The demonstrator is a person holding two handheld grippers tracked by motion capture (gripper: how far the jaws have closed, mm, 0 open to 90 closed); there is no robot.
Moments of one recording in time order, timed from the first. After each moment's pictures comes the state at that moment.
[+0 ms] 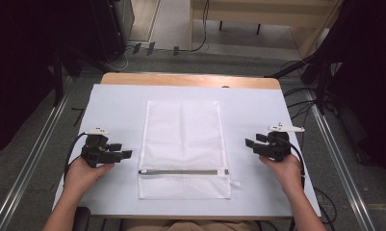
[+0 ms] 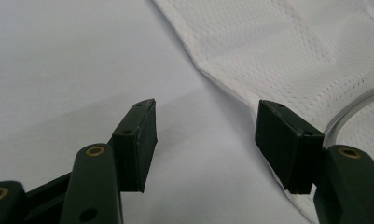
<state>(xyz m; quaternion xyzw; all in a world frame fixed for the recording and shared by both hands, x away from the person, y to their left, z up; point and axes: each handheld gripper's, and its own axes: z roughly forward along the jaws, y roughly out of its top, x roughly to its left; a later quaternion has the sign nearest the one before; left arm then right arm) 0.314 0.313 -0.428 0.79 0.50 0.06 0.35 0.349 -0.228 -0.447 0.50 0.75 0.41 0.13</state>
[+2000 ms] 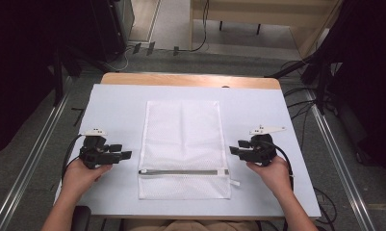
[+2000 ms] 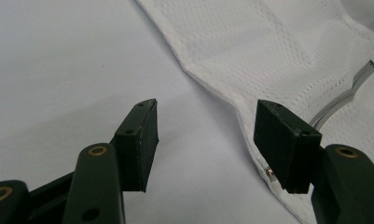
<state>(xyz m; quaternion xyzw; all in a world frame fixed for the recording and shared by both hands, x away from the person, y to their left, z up) 0.309 0.316 -0.426 0.79 0.49 0.04 0.37 0.335 -0.183 -0.436 0.44 0.80 0.40 0.07</state>
